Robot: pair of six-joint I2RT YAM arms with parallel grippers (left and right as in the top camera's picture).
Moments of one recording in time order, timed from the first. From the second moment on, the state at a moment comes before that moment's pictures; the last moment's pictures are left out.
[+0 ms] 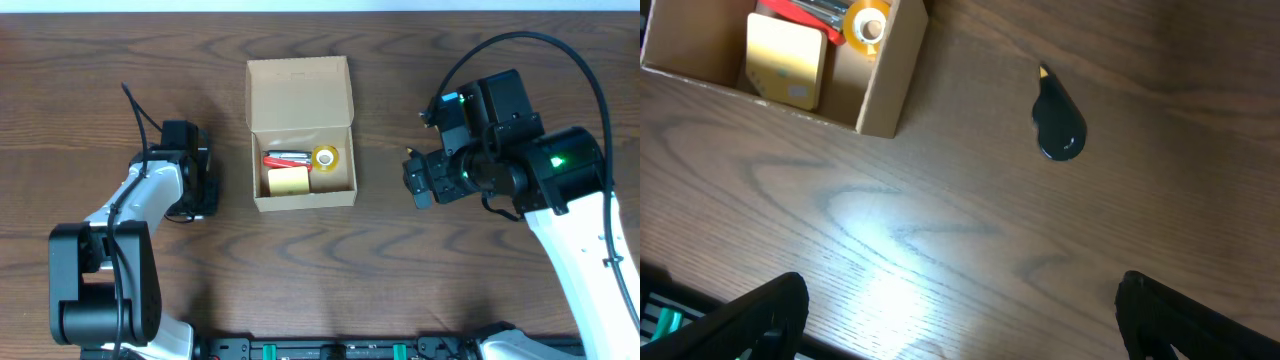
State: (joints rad) left arm 0.00 1.71 0.91 -0.68 -0.05 0.00; right arm 0.34 1.35 1.54 -1.37 -0.06 0.01
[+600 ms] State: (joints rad) left arm 0.00 1.73 1.04 -0.86 -0.03 0.00; right arm 0.34 1.35 1.54 -1.37 -0.07 0.01
